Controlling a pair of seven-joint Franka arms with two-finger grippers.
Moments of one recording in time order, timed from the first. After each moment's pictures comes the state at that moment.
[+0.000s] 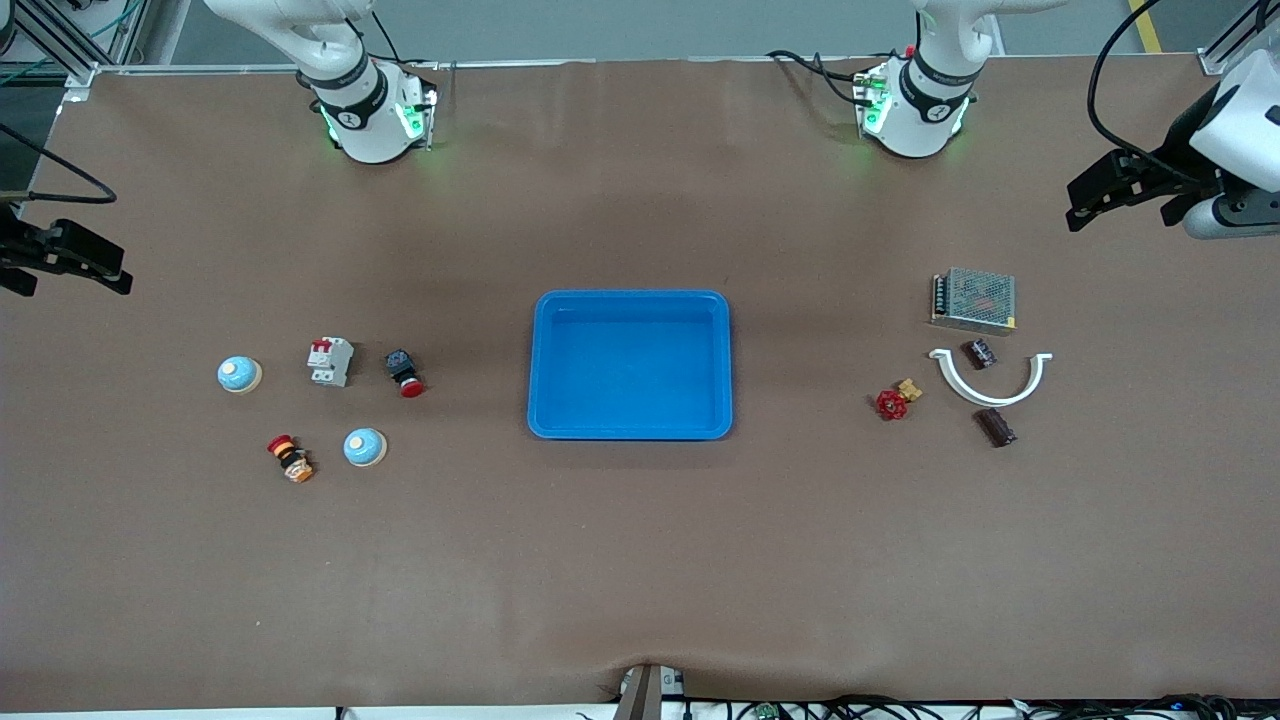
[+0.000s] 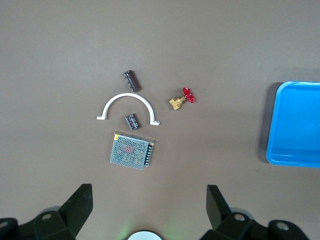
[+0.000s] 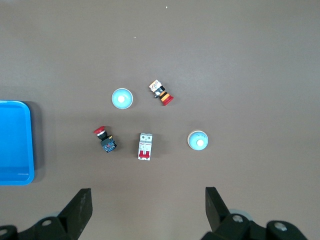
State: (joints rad) left arm 0.03 -0.06 -0.14 -1.55 0.01 1.46 -0.15; right arm -0.01 0.08 -0.03 -1.43 -0.03 1.50 -0.07
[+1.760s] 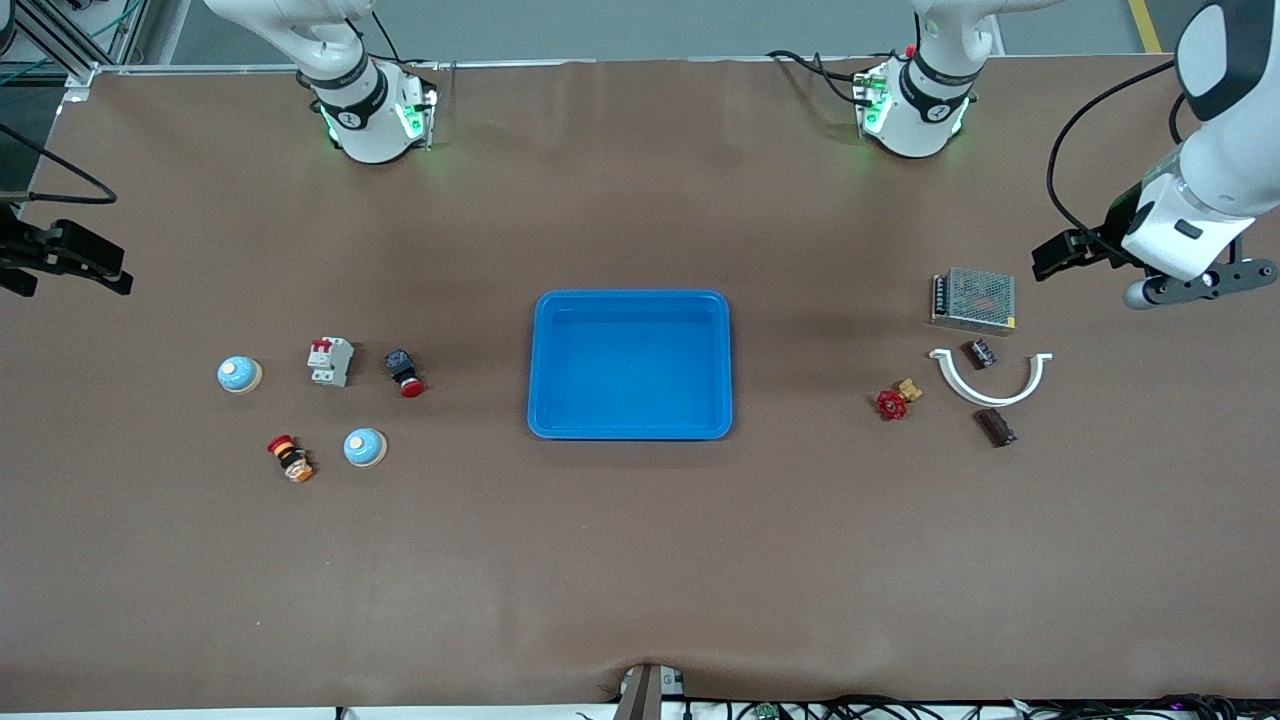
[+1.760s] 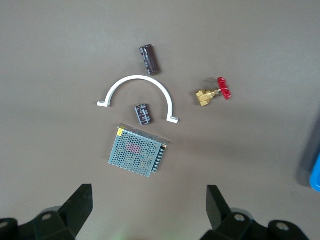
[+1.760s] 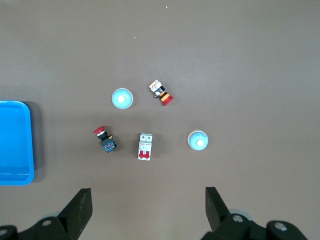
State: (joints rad) left arm 0.11 -0.14 -0.13 -2.03 0.01 1.80 -0.19; right arm -0.01 0.08 -0.03 -1.43 -0.03 1.50 -0.07
